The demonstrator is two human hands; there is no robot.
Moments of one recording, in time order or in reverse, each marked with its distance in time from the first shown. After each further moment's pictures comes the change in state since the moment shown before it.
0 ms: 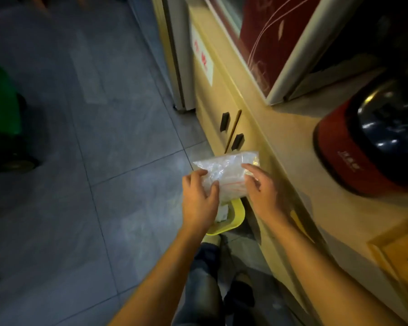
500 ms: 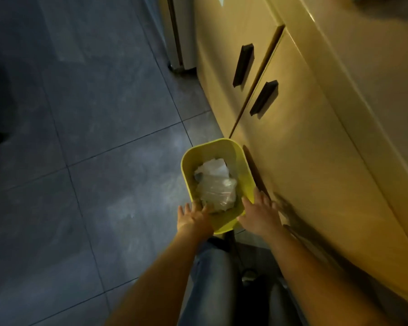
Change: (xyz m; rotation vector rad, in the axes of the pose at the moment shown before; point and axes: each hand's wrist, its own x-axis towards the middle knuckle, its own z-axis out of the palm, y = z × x) left_hand 0.077 -0.245 0.091 1.100 -0.768 -0.160; right_hand 0.031 0.202 0.131 -0.857 -0.688 0.271
